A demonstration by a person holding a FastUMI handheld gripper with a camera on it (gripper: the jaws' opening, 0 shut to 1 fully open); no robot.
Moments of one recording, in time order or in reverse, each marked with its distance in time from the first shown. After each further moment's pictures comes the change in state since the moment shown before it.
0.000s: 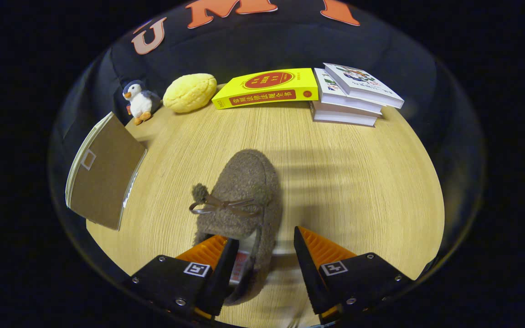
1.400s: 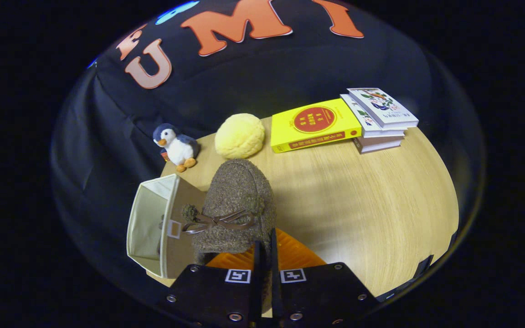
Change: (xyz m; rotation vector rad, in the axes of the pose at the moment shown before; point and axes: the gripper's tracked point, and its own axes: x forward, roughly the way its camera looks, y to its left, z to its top) arm -0.104 0.190 0.106 0.156 -0.088 0.134
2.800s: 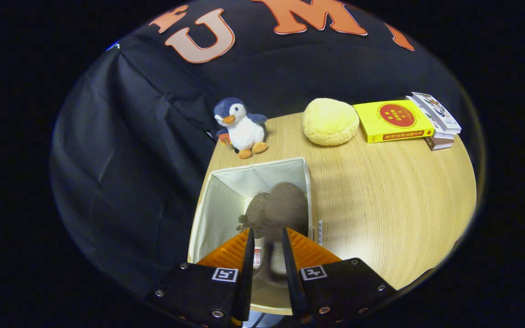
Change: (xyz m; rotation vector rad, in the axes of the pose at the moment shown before) arm 0.035 0.216 -0.021 -0.028 0.046 0.116
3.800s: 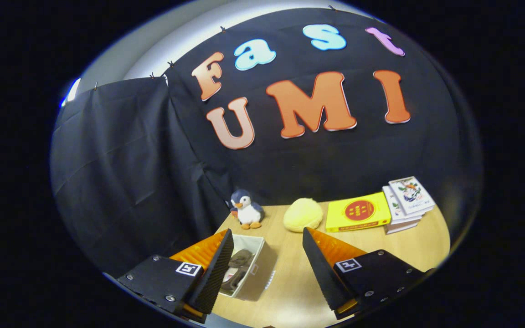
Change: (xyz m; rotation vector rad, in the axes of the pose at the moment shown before) arm -0.236 -0.119 0.121 -0.202 -0.557 0.083
